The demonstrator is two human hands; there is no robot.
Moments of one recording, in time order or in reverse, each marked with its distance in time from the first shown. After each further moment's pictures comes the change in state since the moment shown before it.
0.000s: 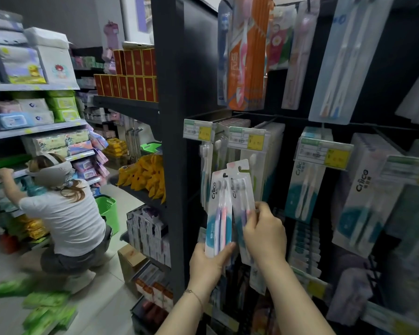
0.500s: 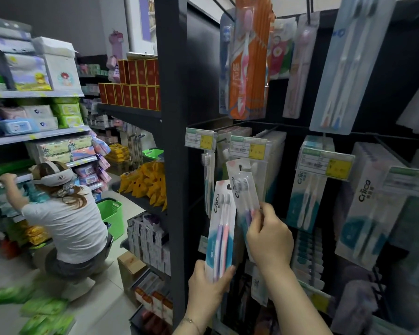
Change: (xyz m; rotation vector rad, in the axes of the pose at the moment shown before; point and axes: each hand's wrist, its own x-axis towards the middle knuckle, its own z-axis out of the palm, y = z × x) left_hand -0.007 -0.029 -0.008 0.138 0.017 0.111; right_hand 0.005 -0.005 -0.005 -0.008 0.191 -0.113
